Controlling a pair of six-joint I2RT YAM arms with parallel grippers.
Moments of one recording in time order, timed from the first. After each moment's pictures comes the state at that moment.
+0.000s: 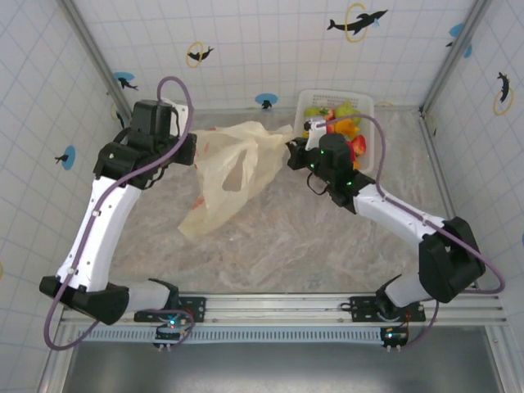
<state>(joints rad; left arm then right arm) -0.38 1.30 1.66 -1.09 -0.14 0.02 0.59 1.43 1.05 0.12 -0.03 0.35</state>
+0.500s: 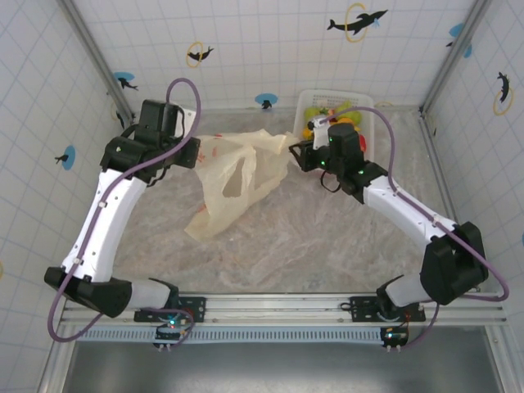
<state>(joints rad) -0.37 1.35 1.66 -1.12 -0.06 0.04 0.54 1.43 1.09 -0.06 -0.28 0.22</state>
